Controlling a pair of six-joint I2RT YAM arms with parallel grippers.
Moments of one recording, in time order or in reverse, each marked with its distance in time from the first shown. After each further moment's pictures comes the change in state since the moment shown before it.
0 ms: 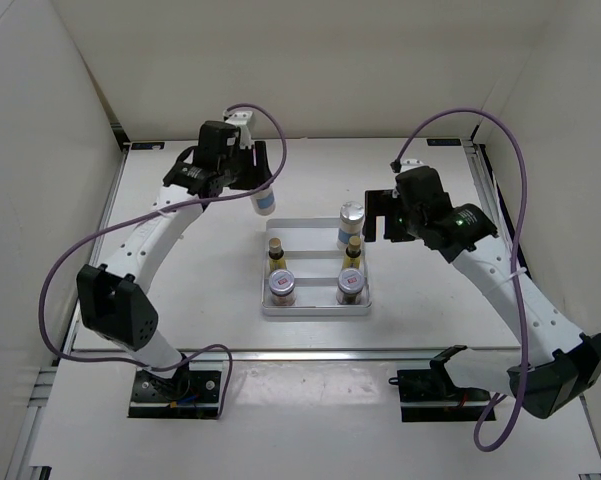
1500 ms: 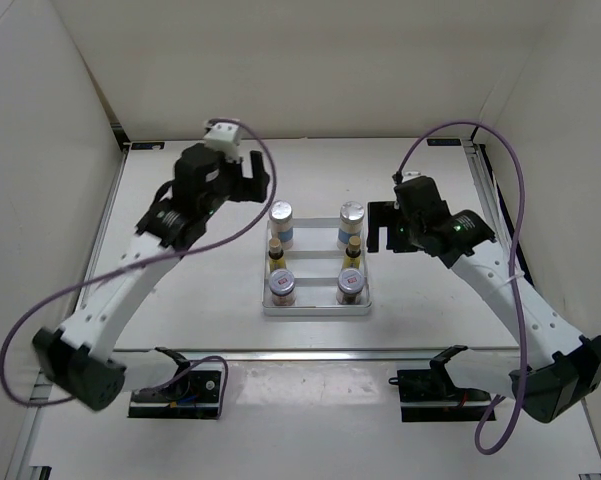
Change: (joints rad) left arm -0.123 -0.257 -0.179 0.160 -0.141 0.065; right arm 0.000 -0.023 -0.056 -0.045 0.014 0.031
